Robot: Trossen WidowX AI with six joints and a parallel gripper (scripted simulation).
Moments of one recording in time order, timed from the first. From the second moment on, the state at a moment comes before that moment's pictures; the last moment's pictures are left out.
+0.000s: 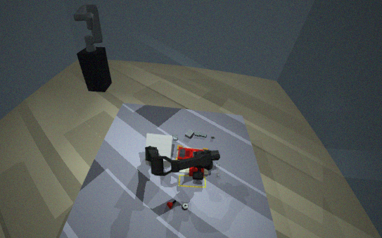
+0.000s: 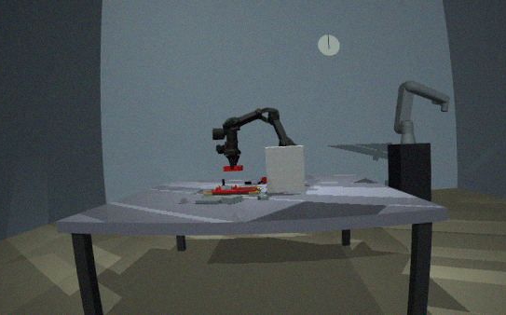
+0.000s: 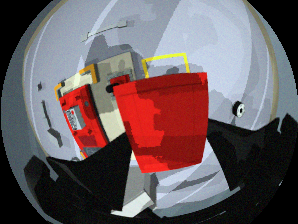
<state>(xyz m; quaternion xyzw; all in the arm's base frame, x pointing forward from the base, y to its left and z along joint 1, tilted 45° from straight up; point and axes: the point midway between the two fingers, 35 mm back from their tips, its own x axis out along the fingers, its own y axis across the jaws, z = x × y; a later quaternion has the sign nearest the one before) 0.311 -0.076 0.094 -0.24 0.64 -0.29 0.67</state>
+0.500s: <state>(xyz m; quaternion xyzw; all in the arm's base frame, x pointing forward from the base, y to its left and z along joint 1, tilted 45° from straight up) 0.300 -0.093 0.108 -0.24 0.65 -0.29 0.66</state>
